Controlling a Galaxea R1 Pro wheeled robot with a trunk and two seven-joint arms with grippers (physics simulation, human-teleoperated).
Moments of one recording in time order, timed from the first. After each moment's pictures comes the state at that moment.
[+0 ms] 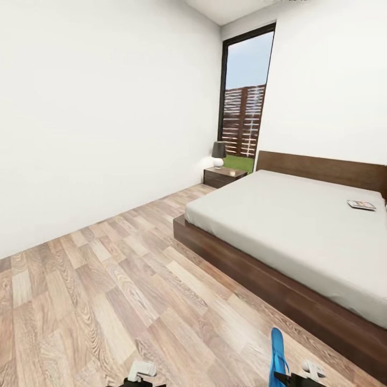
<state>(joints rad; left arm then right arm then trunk) -0.29 0.02 -0.10 -0.49 0.07 0.14 -0.45 -0.45 -0.29 -0.10 -0.09 -0.26 0.08 0.75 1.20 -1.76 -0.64</state>
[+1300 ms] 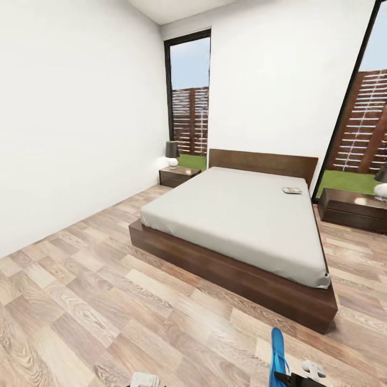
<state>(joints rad) -0.28 -0.04 -0.10 -0.31 0.08 -0.20 -0.25 -0.45 -0.29 -0.10 -0.09 -0.26 0.08 0.75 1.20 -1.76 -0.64</state>
